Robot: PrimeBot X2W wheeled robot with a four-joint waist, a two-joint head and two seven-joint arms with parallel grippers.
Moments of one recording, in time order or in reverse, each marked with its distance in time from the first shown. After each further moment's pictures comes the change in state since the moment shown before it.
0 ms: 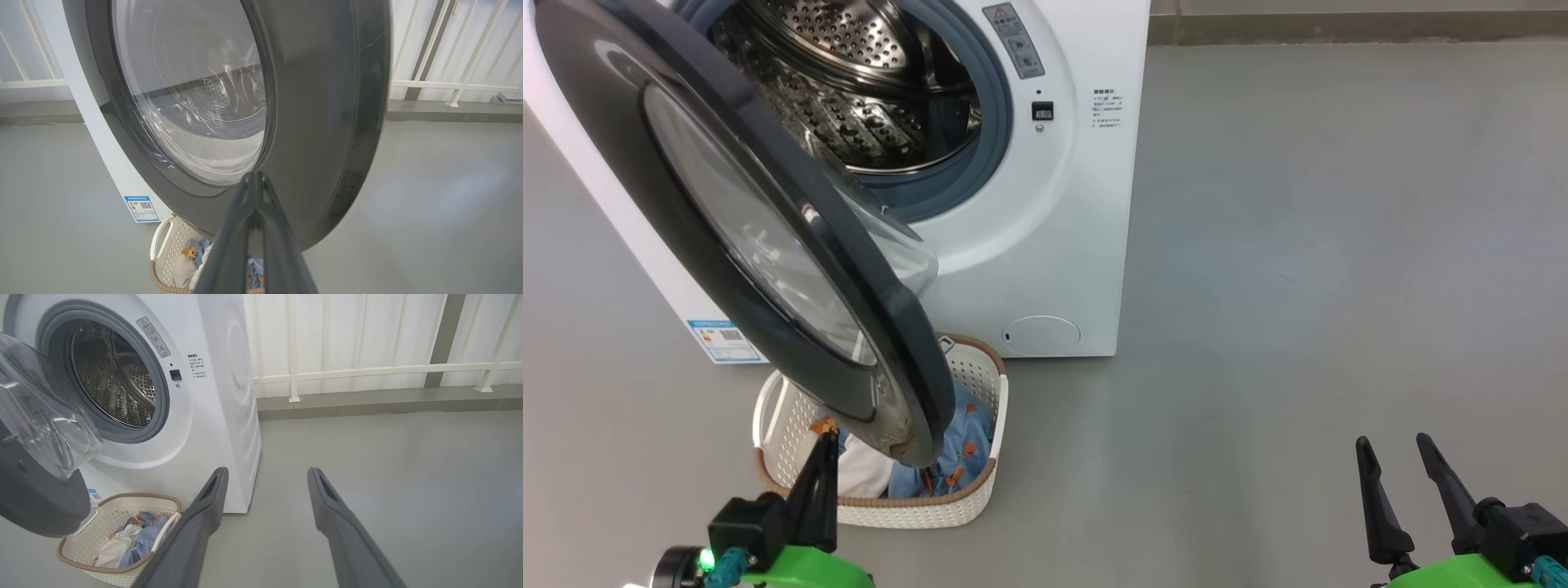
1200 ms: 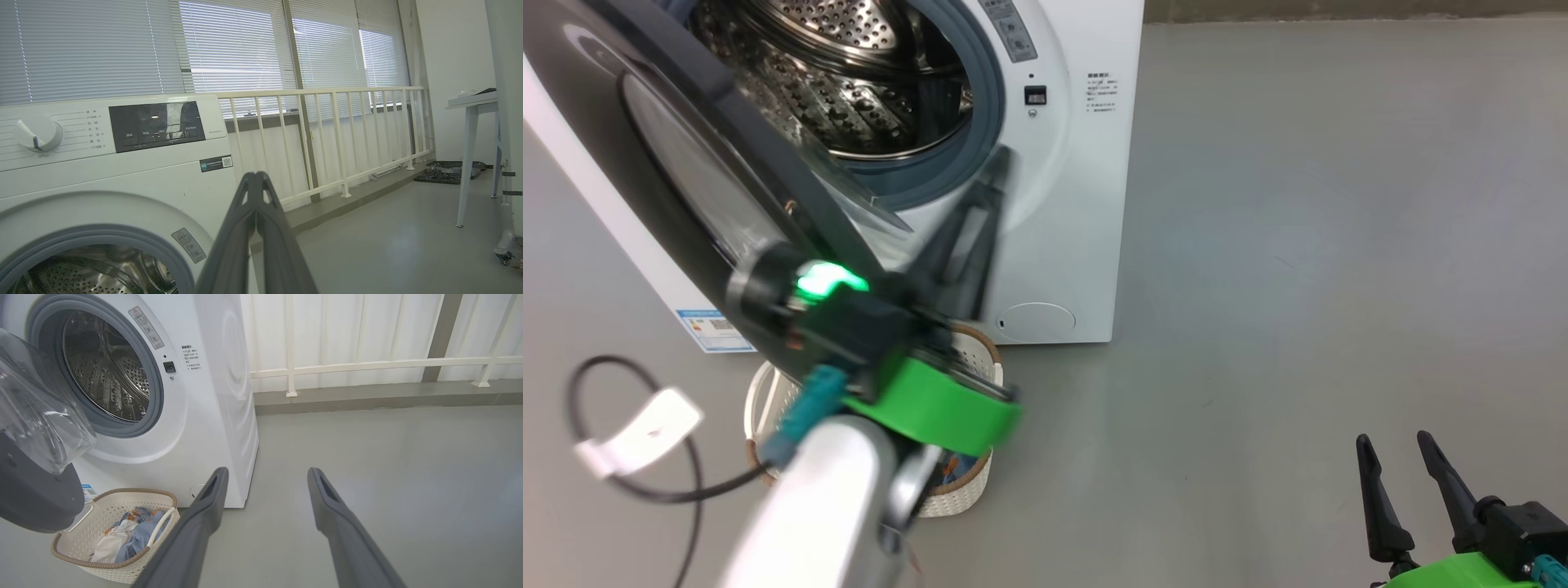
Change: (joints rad) left arm -0.373 0.004 -0.303 -0.472 -0.033 0.017 0.179; right arm -0.001 0.002 -0.004 -0.006 -0.008 0.000 0.000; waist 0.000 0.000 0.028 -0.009
